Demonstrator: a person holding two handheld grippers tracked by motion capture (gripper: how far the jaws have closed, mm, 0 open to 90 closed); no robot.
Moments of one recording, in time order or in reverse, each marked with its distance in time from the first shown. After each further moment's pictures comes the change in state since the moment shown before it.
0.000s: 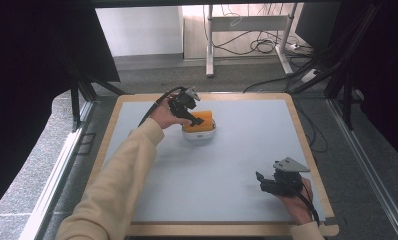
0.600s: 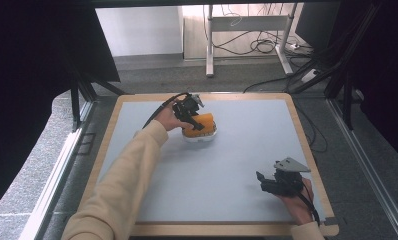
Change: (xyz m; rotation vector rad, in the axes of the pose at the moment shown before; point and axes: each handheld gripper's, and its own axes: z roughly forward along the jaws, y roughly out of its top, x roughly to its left) left arm 0.007 -0.005 0.036 0.108 -0.067 0.013; right arm -0.001 0.000 0.000 -0.003 -0.003 0.002
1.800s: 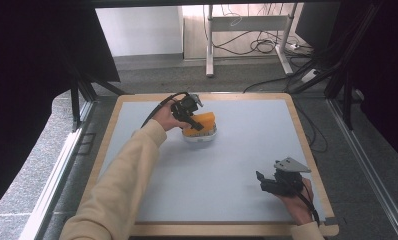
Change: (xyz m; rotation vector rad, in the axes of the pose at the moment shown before) left arm -0.005 0.001 -0.012 0.014 -0.112 0.003; right arm 0.001 0.001 -0.001 -0.008 -0.001 0.005
